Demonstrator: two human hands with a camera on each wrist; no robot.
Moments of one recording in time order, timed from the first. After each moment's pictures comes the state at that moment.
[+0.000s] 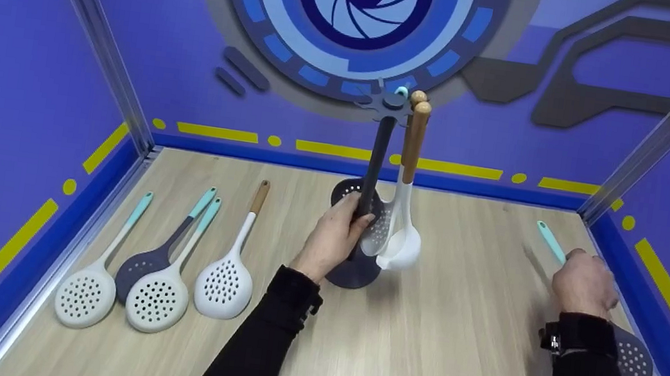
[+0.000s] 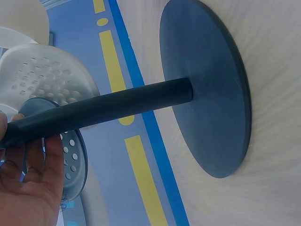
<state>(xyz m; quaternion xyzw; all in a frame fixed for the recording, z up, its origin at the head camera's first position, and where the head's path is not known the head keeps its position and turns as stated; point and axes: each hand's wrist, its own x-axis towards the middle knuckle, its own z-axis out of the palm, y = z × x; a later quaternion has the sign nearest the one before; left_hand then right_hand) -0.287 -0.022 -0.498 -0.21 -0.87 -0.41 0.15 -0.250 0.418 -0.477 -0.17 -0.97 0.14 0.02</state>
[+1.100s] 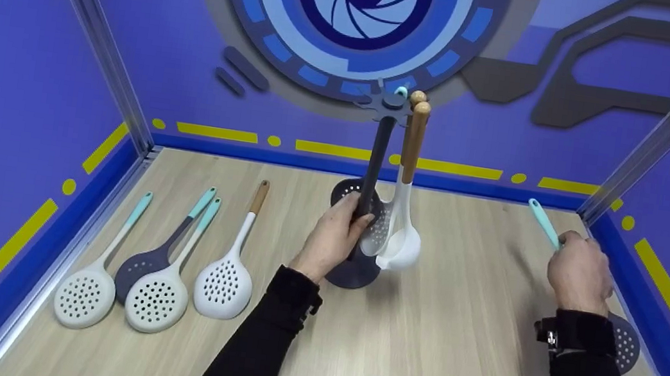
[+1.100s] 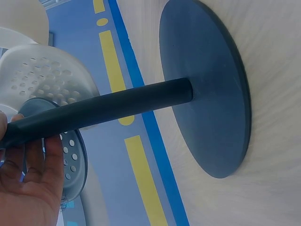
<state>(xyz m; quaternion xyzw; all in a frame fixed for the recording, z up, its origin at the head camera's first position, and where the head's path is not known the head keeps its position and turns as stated) -0.287 -0.022 -0.497 -0.20 -0.88 -0.40 0.16 -0.251 0.393 -0.450 -0.15 -0.97 0.17 0.08</state>
